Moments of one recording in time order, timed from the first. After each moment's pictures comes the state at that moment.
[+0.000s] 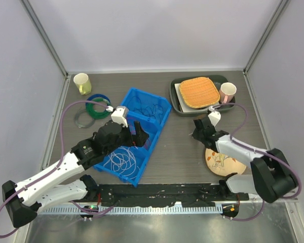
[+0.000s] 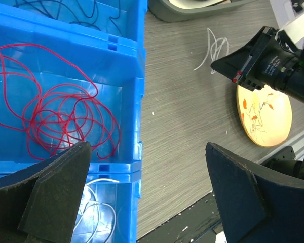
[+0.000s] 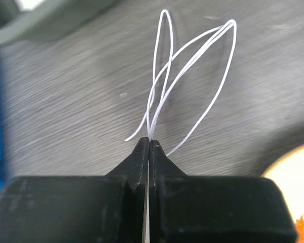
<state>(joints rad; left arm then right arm) -0.88 0.87 0.78 -0.37 -0.24 -0.63 0.46 1.33 0.58 -0.16 0.44 0.84</state>
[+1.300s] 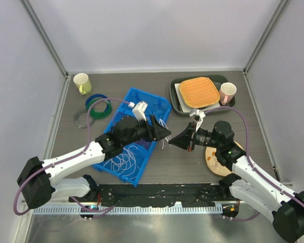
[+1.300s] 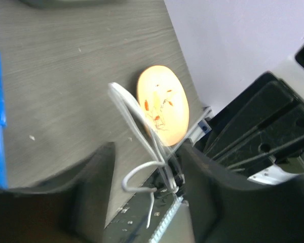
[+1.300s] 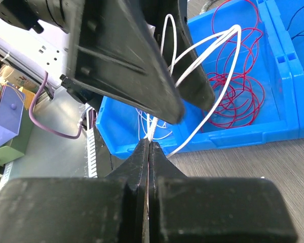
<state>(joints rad) -0.90 1.15 0.77 0.12 0.07 -0.88 0.51 0.81 0.44 0.29 -0.80 0.43</state>
